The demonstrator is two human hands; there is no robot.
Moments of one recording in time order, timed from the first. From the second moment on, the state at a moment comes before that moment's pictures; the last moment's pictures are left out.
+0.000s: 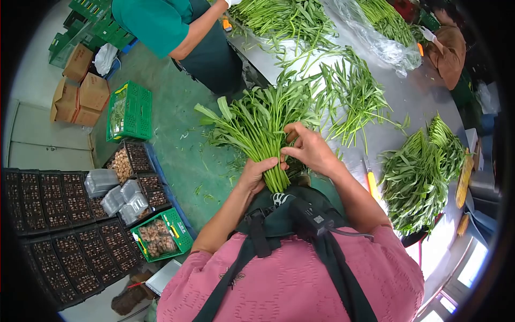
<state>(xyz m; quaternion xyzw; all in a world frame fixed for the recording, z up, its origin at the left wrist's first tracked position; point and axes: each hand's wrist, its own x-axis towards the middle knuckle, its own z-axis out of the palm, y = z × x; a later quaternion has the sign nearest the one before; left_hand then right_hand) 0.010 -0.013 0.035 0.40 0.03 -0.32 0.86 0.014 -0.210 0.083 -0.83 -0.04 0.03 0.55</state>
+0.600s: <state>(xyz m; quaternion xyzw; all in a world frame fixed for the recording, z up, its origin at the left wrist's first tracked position) 0.011 -0.007 0.019 0.38 0.07 -0.26 0.88 -0.007 -0.222 0.061 -0.87 -0.09 0.16 0.46</state>
